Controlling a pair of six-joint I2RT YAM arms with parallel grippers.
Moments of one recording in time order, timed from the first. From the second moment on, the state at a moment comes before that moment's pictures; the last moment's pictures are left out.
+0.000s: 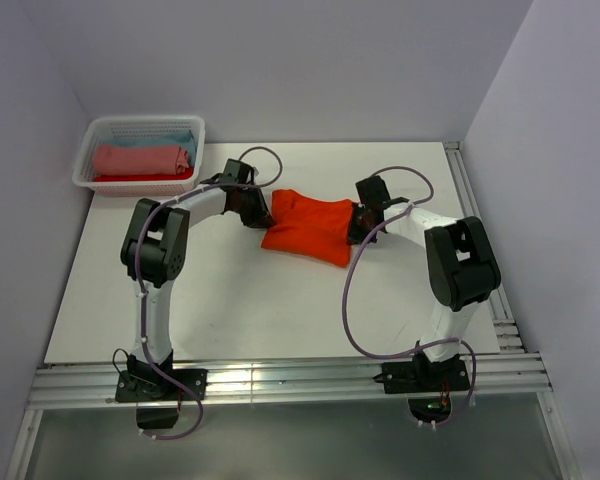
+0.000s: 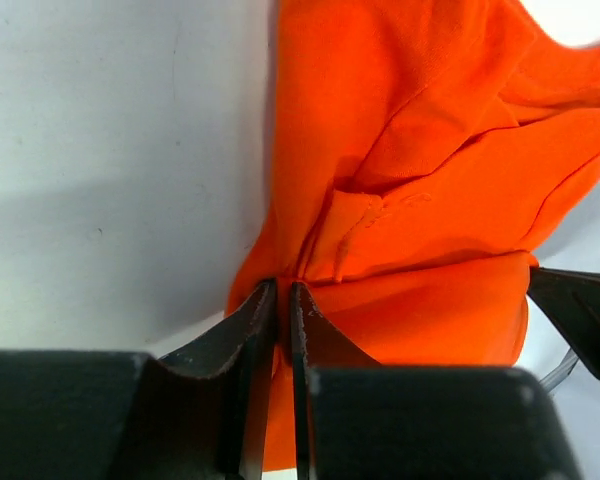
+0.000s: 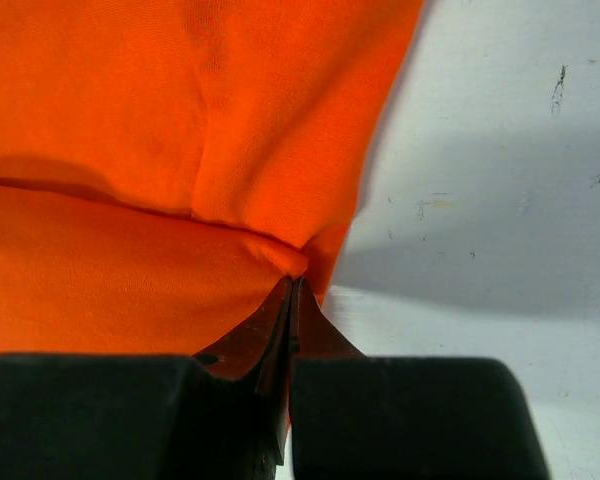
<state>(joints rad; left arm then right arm) -0.36 2.15 1.52 -0.36 0.37 -0.65 0.29 1.80 1.09 -0.36 -0.06 0.52</state>
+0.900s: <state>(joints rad) -0.36 2.02 1.44 -0.43 0.21 -0.60 0.56 1.49 0.74 -0.31 -0.06 0.63</state>
